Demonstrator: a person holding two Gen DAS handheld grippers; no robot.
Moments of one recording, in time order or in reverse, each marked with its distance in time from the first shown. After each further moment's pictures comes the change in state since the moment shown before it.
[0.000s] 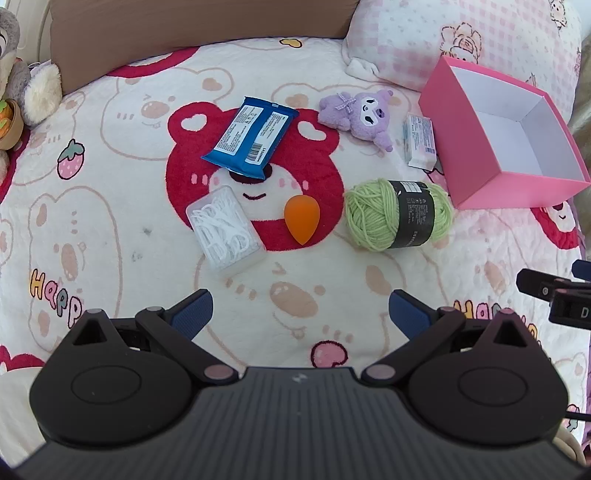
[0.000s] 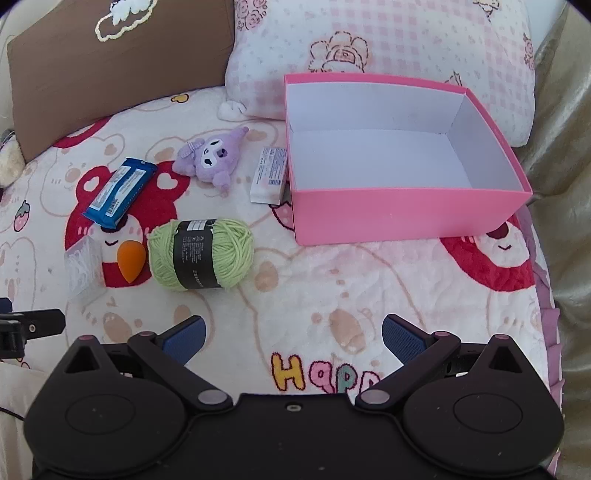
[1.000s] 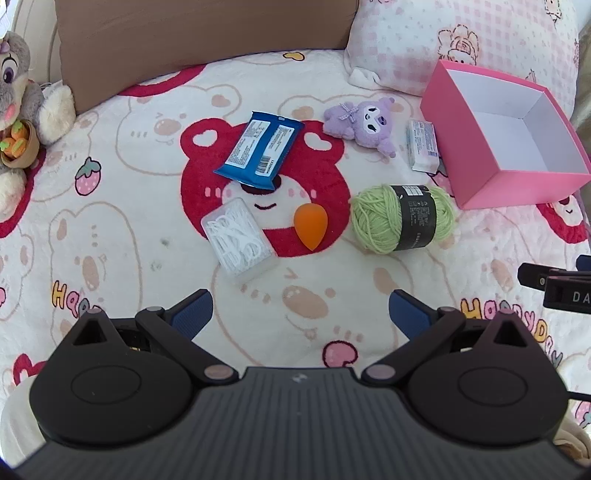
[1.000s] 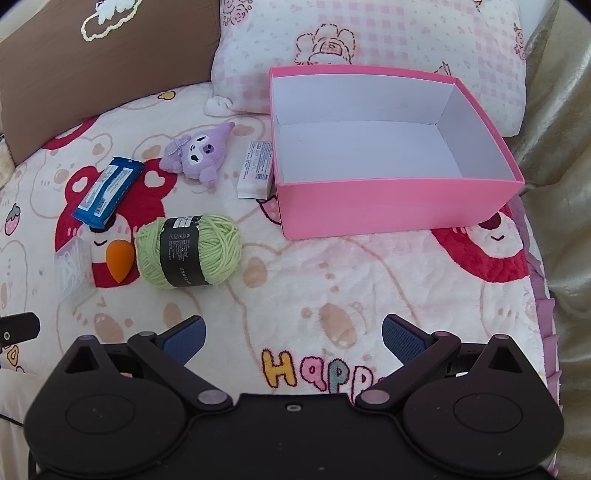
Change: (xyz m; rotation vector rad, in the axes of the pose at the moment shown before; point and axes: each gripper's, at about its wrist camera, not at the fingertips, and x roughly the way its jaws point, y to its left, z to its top) left arm -0.020 -0.009 -0.002 0.044 -0.030 0.057; right arm 0.002 -0.003 -0.002 0.030 0.016 -0.030
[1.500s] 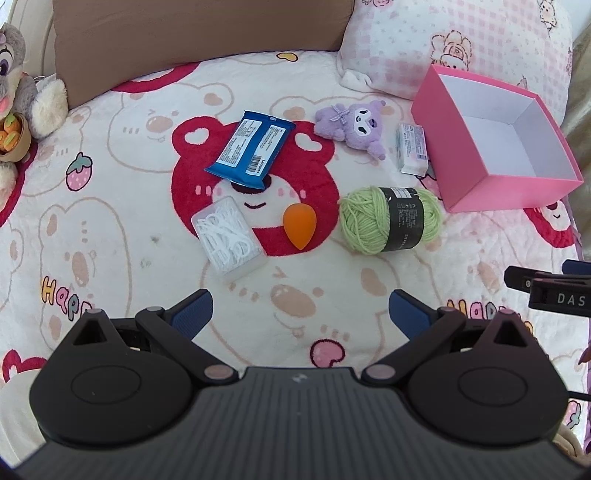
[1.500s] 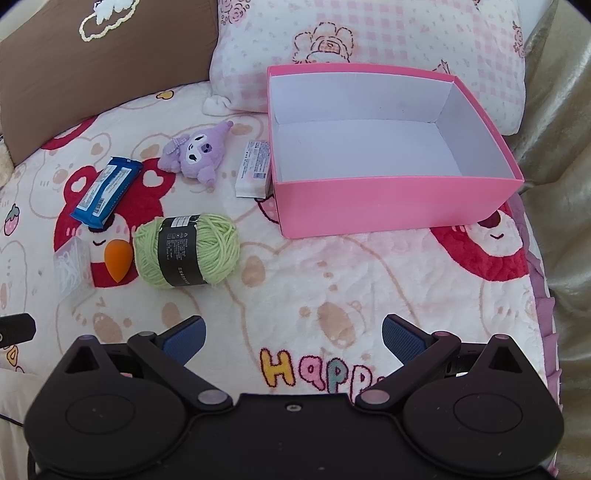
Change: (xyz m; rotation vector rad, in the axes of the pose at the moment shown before) left arm -0.005 0.000 -0.002 -0.019 0.000 -0.043; right arm 0.001 -0.002 0.000 0.007 0.003 -0.002
